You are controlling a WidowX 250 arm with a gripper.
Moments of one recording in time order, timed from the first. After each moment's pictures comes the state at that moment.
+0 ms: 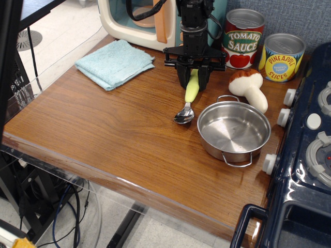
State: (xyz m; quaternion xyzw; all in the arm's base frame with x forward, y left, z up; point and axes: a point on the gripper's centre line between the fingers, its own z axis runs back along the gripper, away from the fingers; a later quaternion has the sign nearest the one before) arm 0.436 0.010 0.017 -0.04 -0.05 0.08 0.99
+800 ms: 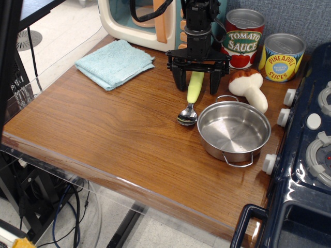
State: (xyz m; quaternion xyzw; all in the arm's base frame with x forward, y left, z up) arm 0.429 0.002 0.018 -0.03 -0.05 0.10 0.99
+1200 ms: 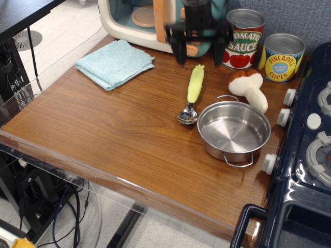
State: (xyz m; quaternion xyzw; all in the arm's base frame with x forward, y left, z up) arm 0.424 0.005 0.087 -0.05 -0.13 0.11 0.98
